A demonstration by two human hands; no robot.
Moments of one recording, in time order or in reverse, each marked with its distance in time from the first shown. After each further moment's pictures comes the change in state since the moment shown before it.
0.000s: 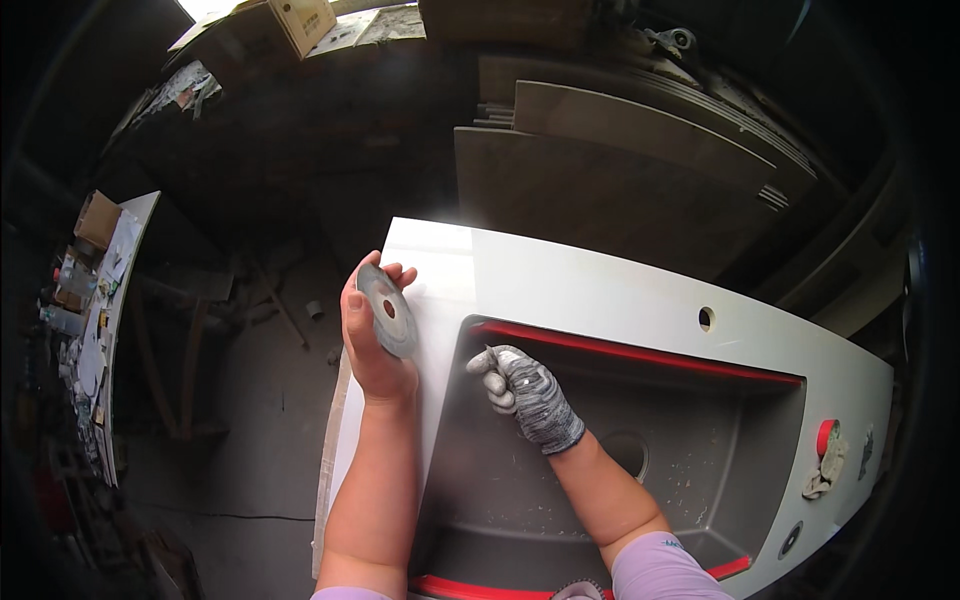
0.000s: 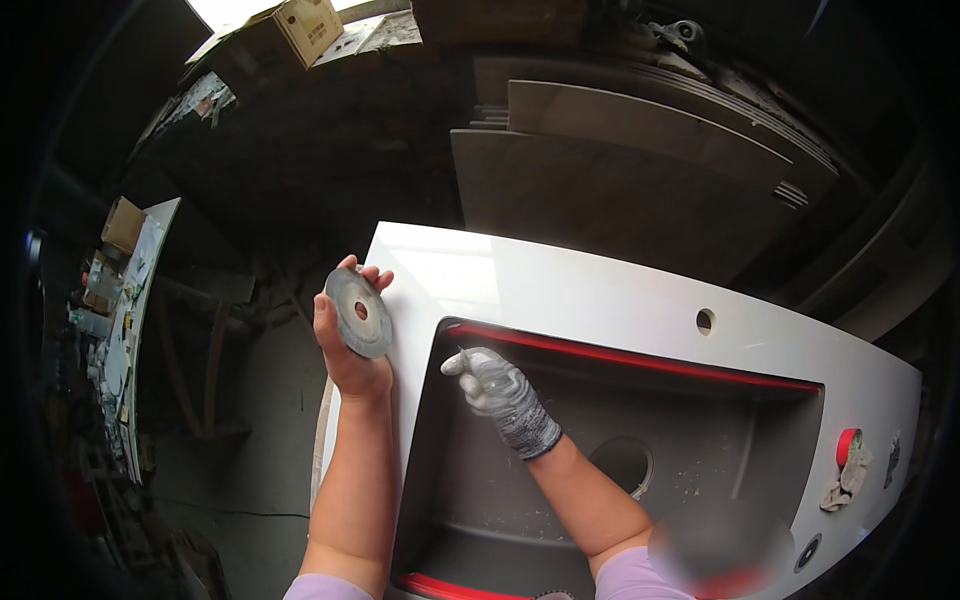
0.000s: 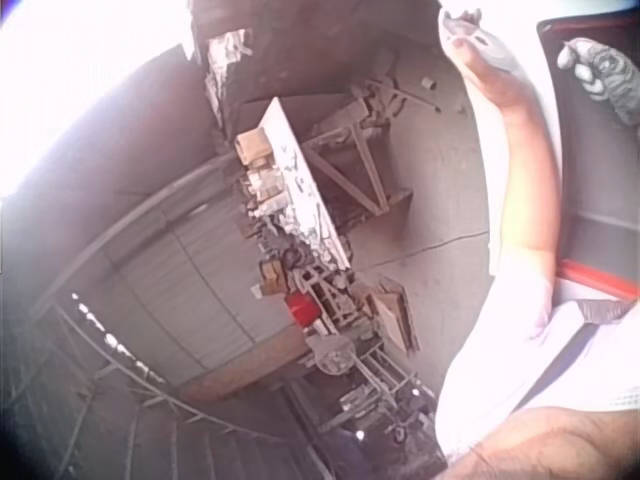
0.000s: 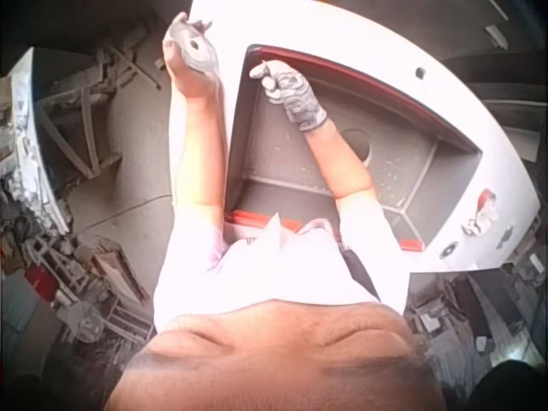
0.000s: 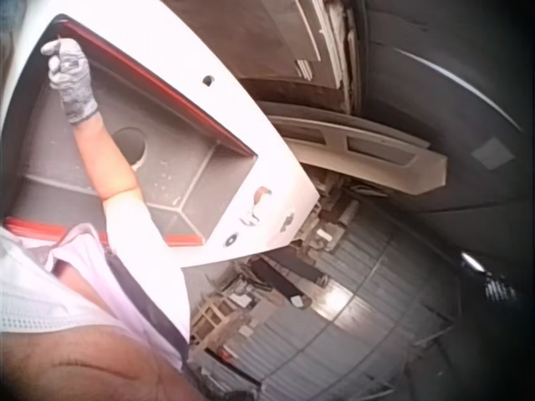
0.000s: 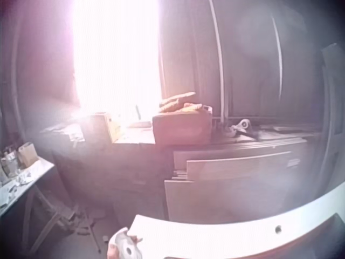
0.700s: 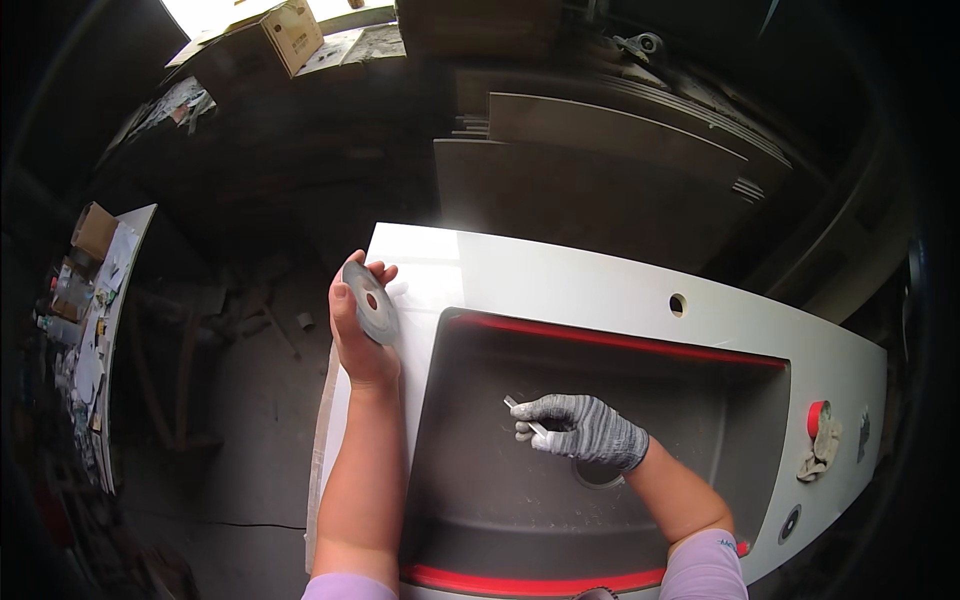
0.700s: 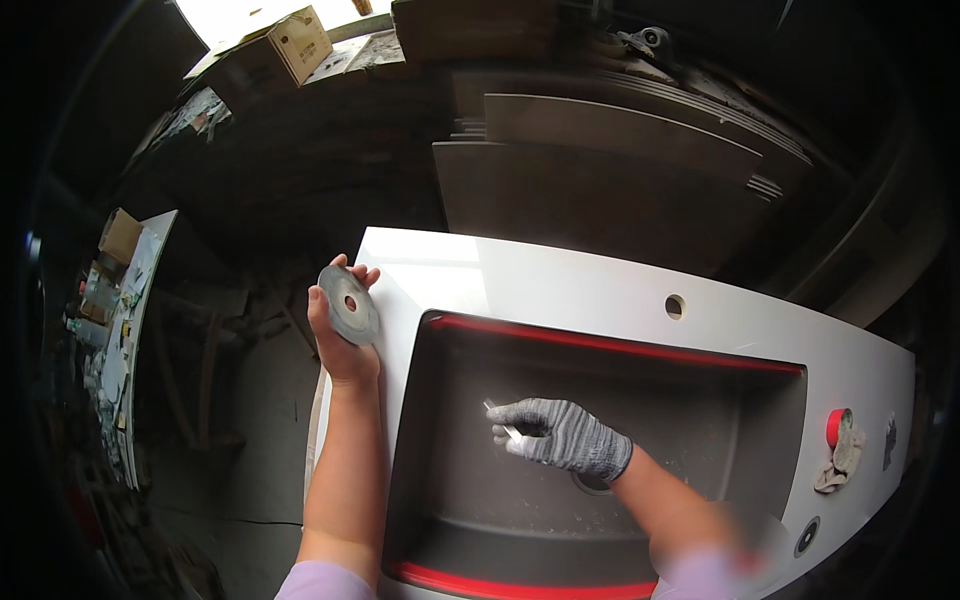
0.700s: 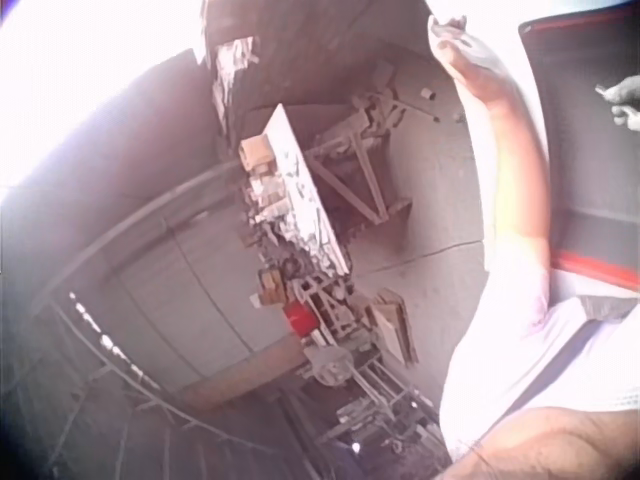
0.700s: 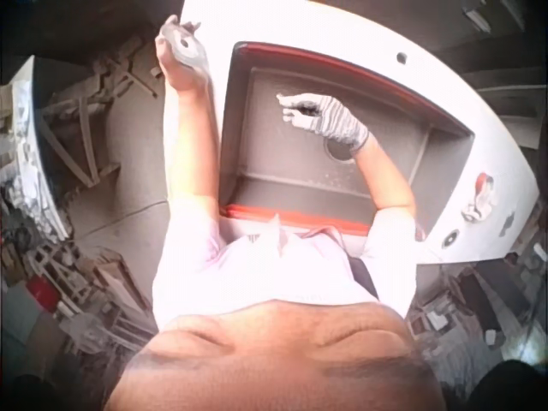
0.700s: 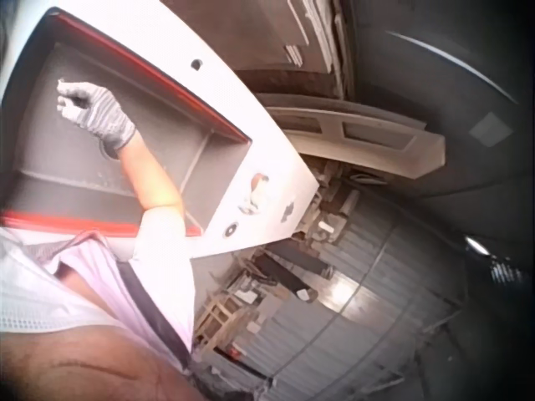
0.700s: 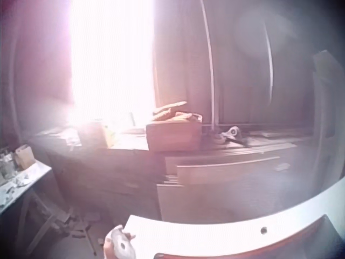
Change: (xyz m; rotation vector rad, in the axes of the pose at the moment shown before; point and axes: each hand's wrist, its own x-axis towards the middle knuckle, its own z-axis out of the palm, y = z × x) left_hand 0.001 0.000 -0.003 -0.003 -0.015 -0.010; right_hand -0.109 -0.039 -0.033 -0.451 -0.125 0.077
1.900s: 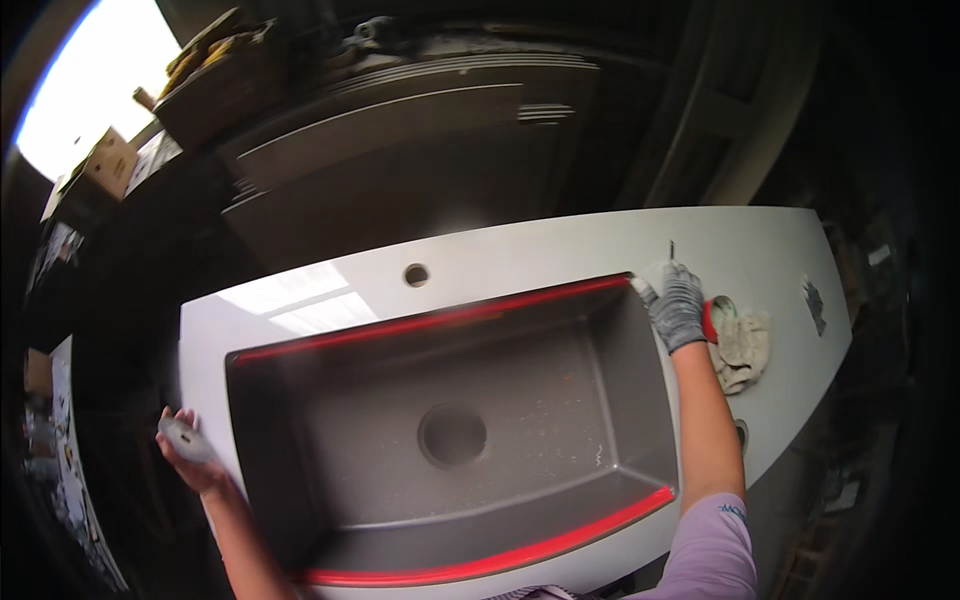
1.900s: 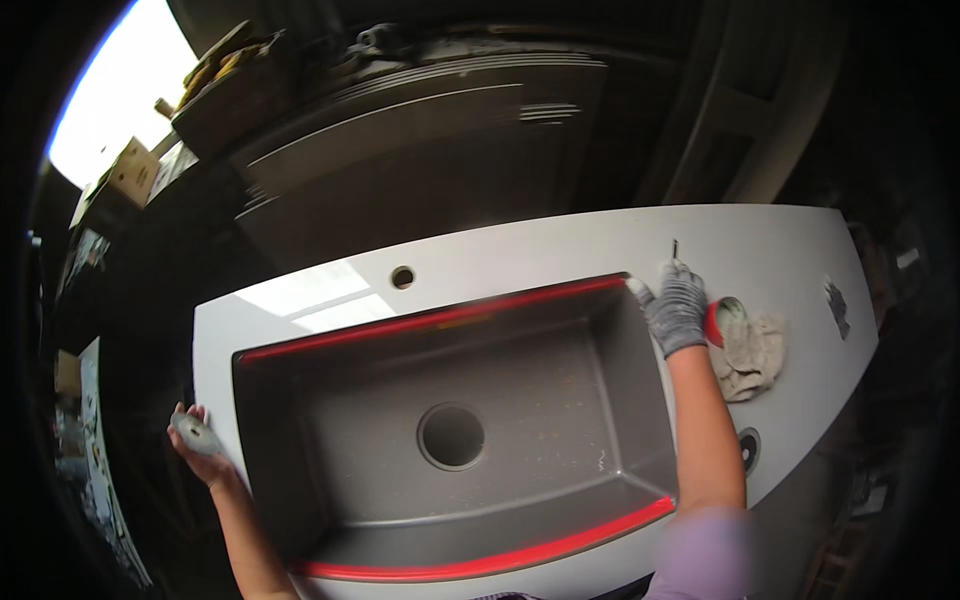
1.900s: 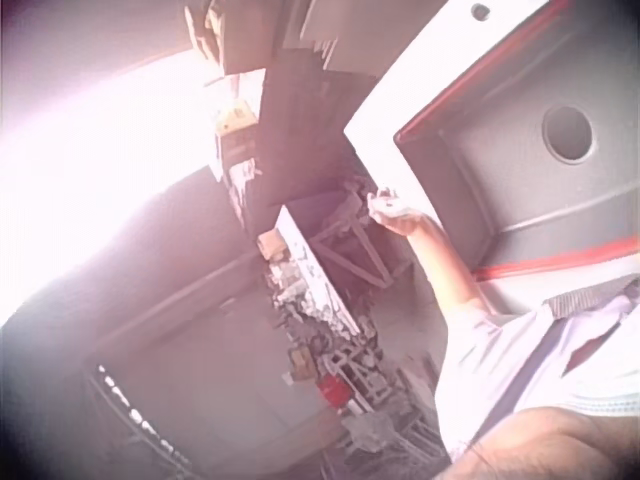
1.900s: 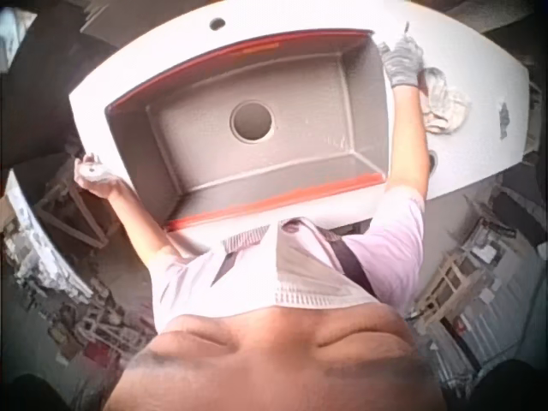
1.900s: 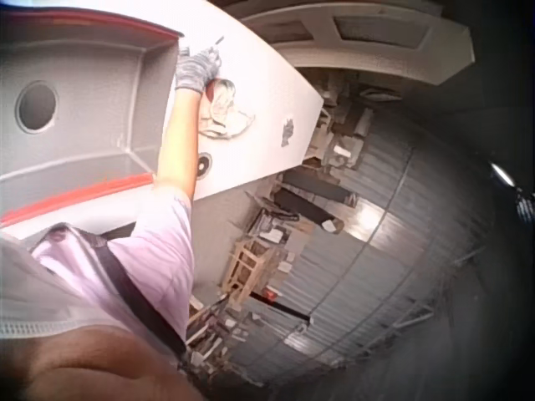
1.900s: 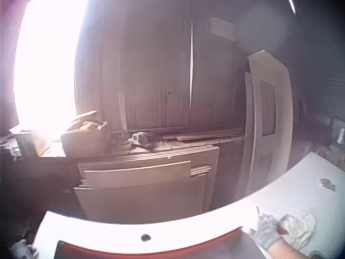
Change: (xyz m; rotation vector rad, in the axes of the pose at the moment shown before) left_hand -0.060 0.015 -0.106 0.118 0.003 0.041; right_hand -0.321 0.067 -0.326 -1.619 1.538 0.261
